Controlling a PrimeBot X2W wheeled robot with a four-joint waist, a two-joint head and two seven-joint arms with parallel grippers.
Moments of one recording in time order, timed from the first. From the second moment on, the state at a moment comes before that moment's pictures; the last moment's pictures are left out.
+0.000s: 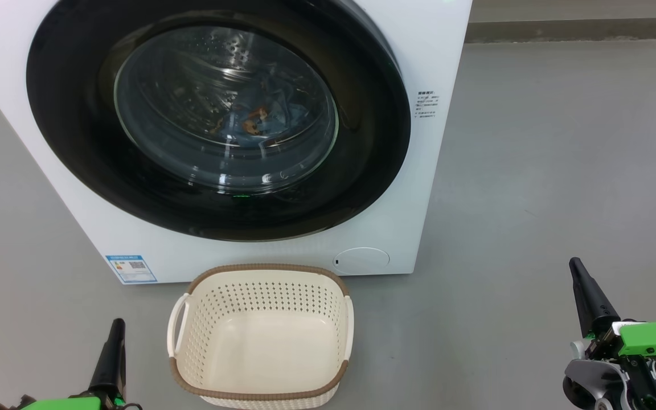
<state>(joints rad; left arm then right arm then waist) -0.07 0.04 0.08 0.27 -1.60 -0.12 0.11 -0.11 -0.05 -0.13 0.28 1.61 0.13 0.10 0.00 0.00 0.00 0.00</state>
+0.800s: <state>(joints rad) -0.07 0.04 0.08 0.27 -1.60 -0.12 0.11 -0.11 -0.05 -0.13 0.28 1.61 0.13 0.10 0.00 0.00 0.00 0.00</state>
